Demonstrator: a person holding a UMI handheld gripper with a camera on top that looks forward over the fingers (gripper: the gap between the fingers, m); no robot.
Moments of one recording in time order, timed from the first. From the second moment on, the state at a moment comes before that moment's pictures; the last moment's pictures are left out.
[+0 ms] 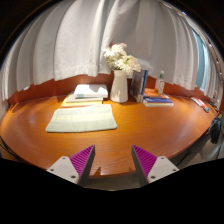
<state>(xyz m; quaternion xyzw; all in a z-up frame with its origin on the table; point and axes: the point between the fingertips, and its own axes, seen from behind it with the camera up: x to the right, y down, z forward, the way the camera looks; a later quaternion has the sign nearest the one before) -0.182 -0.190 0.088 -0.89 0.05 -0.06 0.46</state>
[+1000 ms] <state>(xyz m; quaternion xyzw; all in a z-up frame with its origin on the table) -0.449 0.053 -0.003 -0.91 -0.13 -0.04 0.40</state>
